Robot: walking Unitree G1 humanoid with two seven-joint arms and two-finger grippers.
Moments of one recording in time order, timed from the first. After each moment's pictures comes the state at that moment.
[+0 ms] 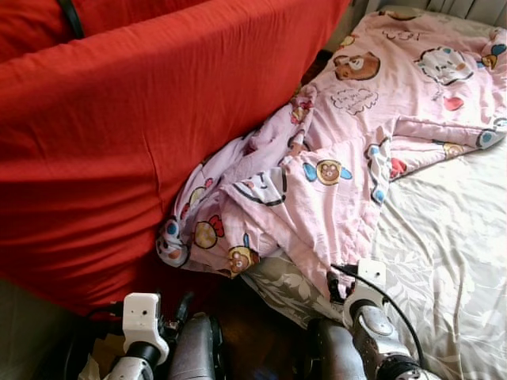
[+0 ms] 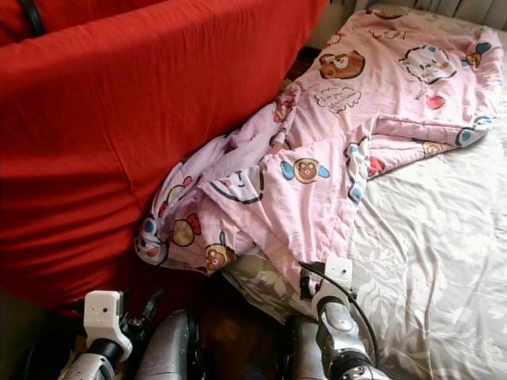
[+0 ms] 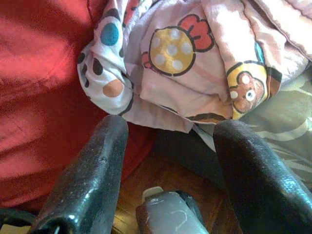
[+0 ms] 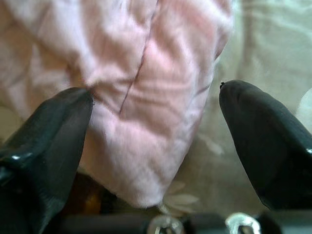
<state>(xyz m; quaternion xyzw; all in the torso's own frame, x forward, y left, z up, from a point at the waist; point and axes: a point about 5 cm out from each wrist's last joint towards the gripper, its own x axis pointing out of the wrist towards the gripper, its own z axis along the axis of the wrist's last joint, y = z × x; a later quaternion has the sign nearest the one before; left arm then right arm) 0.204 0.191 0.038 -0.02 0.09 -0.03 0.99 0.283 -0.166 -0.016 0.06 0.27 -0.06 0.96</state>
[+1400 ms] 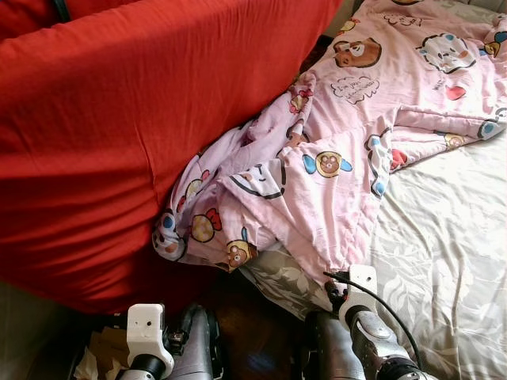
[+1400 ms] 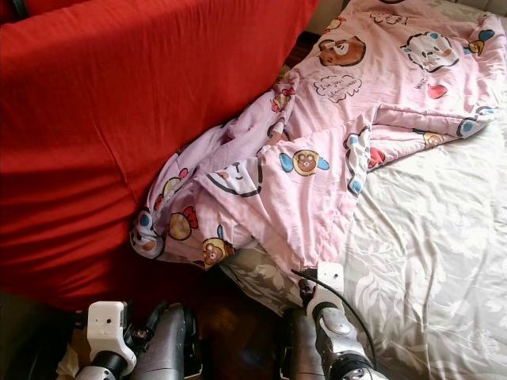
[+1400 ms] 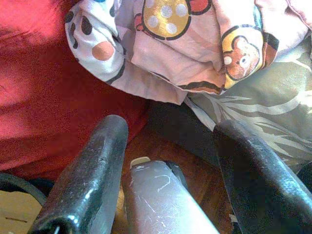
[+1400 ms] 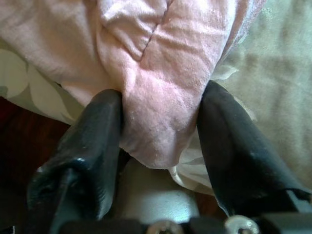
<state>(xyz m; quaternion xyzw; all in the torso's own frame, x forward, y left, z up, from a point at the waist) 0.189 0.182 0.030 -0.03 0.12 -0.03 0.99 0.278 -0.163 -0.023 0.06 0.30 -0.02 0.95</state>
